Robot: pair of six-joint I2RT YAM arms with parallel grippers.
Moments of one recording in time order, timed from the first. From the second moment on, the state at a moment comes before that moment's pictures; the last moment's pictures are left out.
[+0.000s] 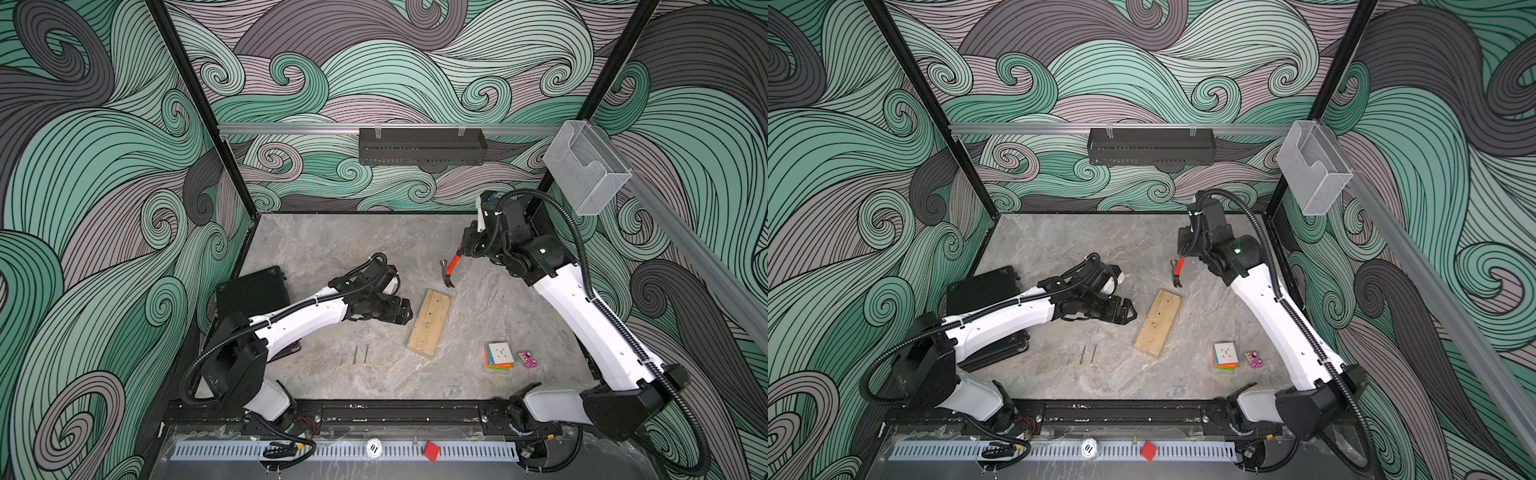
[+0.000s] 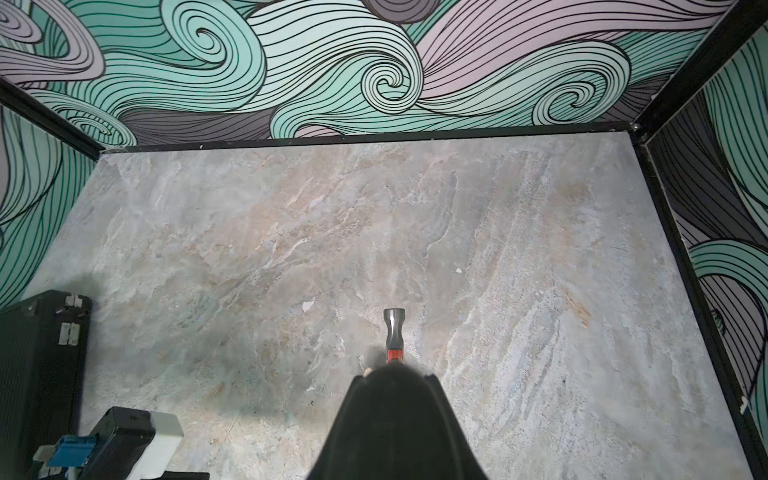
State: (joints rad) left arm -0.78 1.53 1.09 -0.56 0.23 -0.51; right arm 0.46 1.35 1.54 -0.89 0.26 0.32
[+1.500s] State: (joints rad) left arm -0.78 1.86 1.33 -0.54 0.32 -0.49; right arm 0.38 1.33 1.31 -0.87 0.21 0.43
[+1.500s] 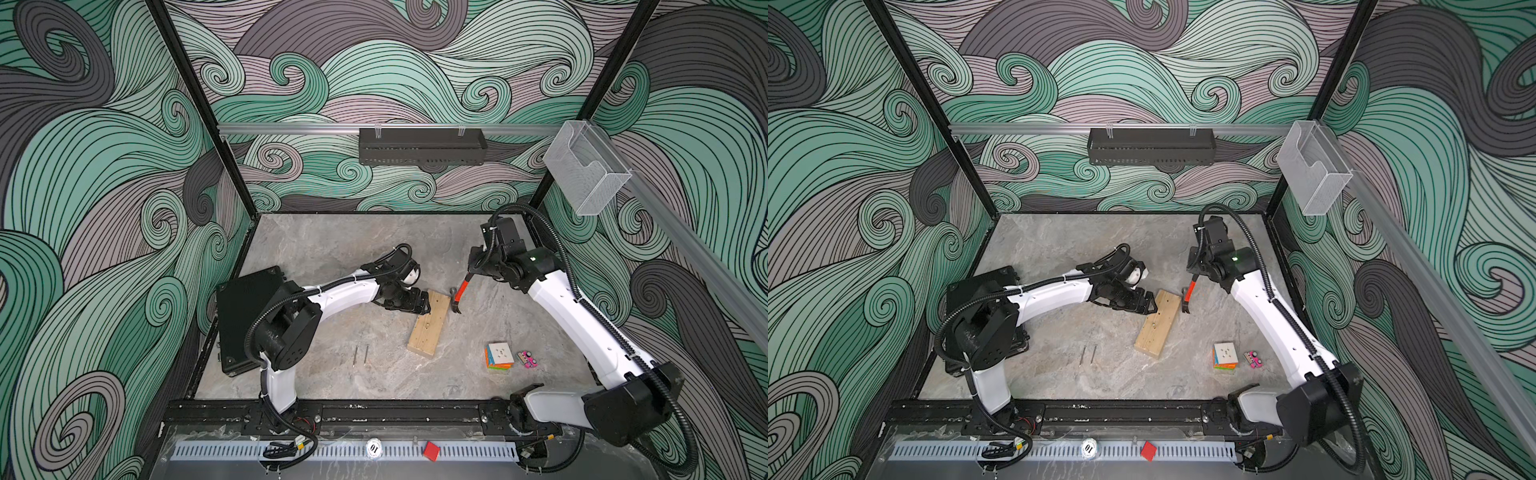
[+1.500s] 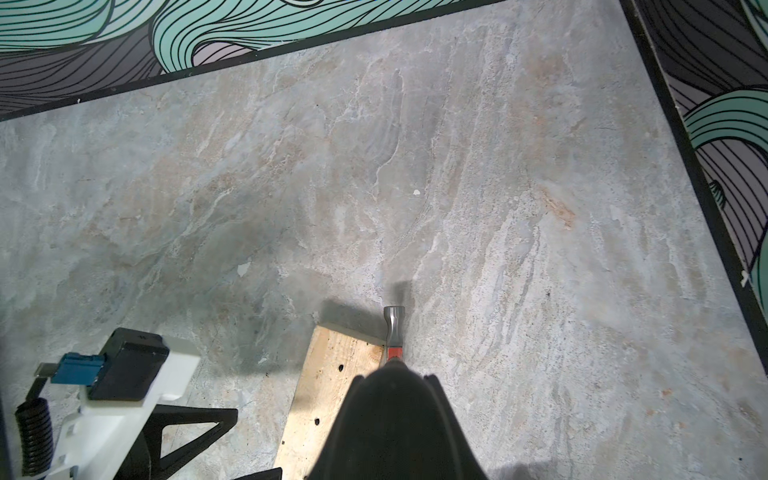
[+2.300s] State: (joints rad) left arm -0.76 1.77 1.20 -0.53 0.26 -0.56; right arm 0.38 1.43 1.35 -0.76 0.09 0.45
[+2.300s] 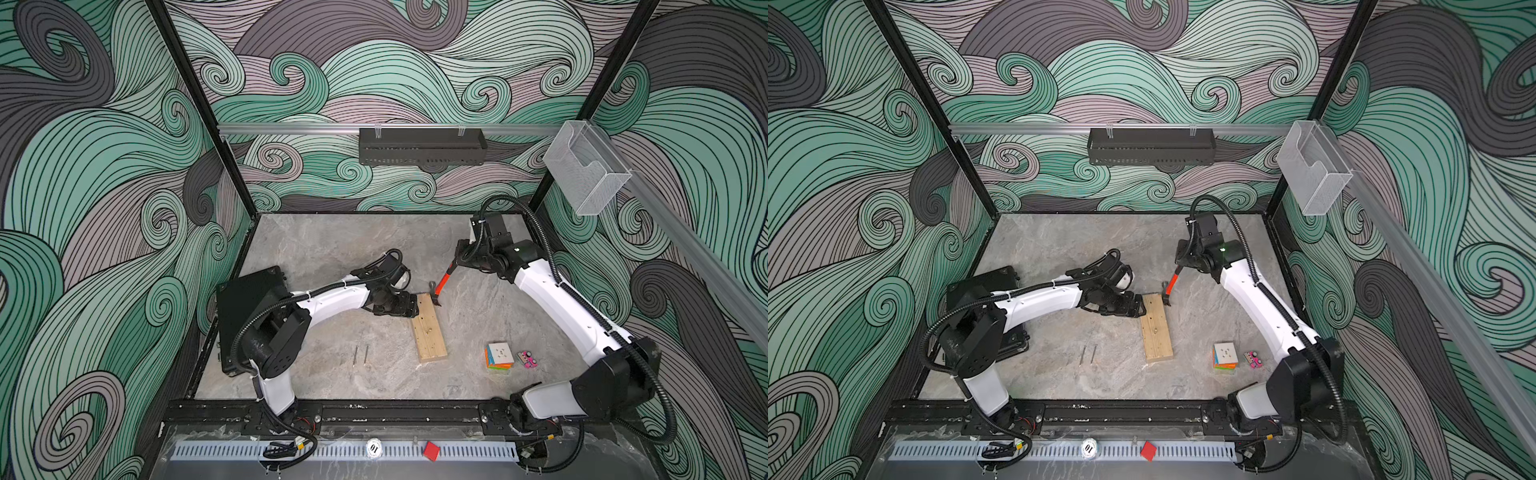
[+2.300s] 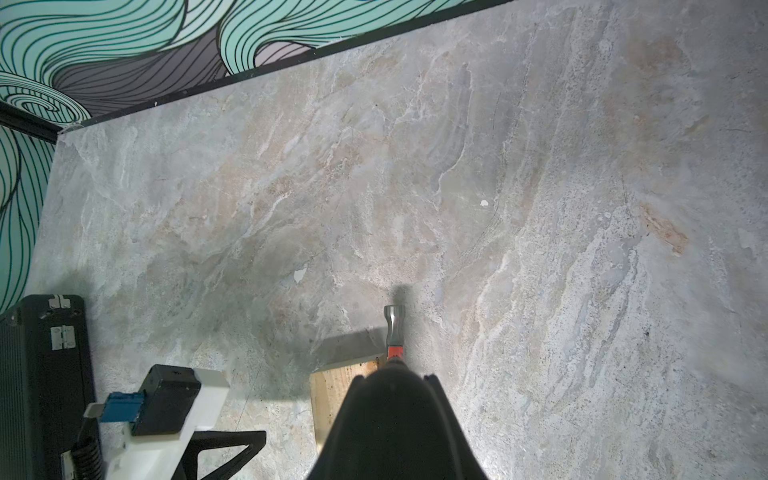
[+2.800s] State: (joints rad) left arm -0.76 1.71 1.09 -0.55 0.29 -0.56; right arm 0.39 1.34 1.38 -0.79 0.12 0.37
